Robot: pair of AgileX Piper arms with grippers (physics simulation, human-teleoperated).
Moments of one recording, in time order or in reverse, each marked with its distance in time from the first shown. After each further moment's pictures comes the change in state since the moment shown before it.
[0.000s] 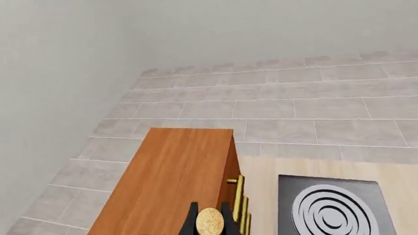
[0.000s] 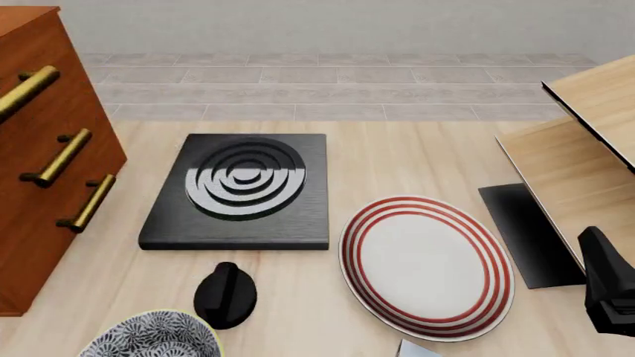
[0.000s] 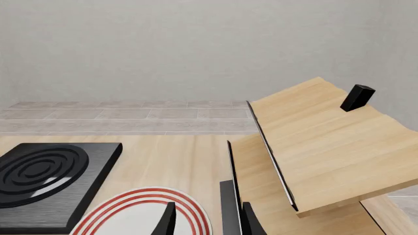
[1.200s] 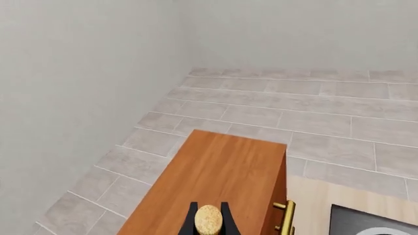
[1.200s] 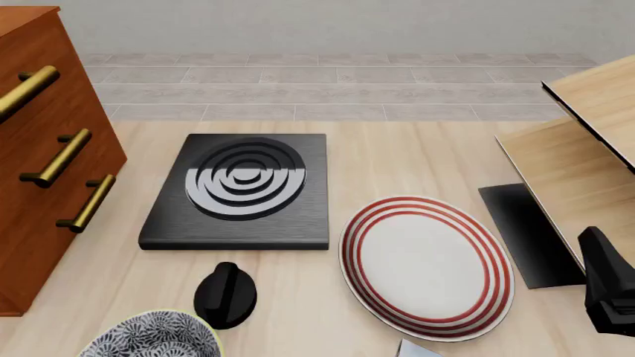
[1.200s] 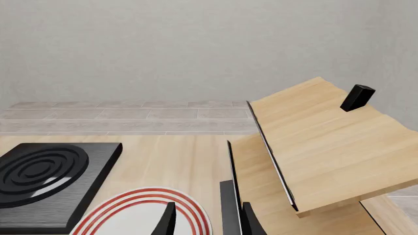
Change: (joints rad) left arm 0.225 0.037 0.221 -0.314 0.018; right arm 0.000 0.000 0.000 0.000 0.000
